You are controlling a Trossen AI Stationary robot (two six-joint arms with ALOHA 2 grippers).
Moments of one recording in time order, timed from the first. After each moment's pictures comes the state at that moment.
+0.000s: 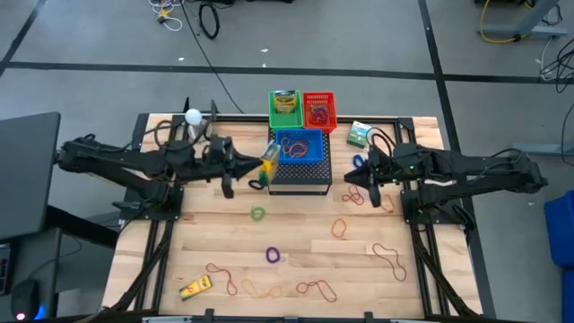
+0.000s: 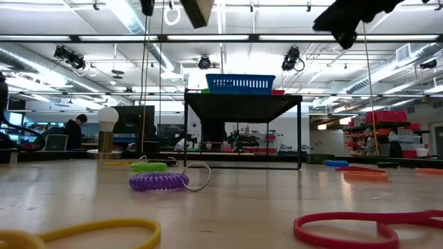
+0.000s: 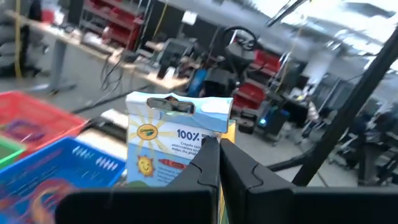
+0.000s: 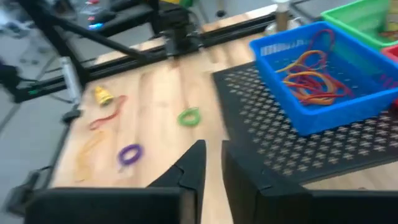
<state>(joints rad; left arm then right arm) -0.14 0.99 0.81 0.27 -0.31 -0.35 -0.01 0.80 0.78 -0.40 0.00 0.26</state>
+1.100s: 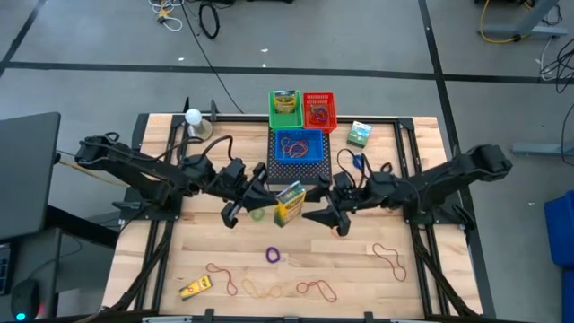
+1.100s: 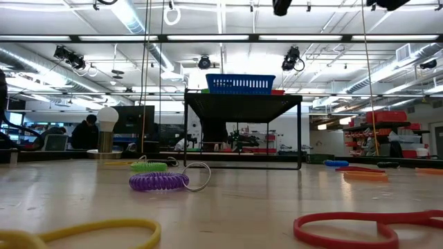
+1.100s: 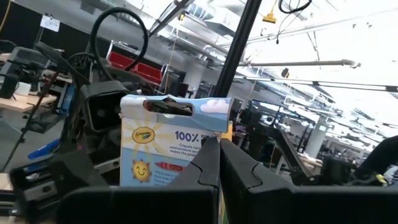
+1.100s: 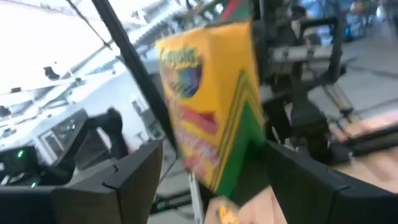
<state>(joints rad) -0.21 1.28 0.81 0.81 0.11 -0.37 0.24 1.37 0.76 0.80 0.02 0.47</state>
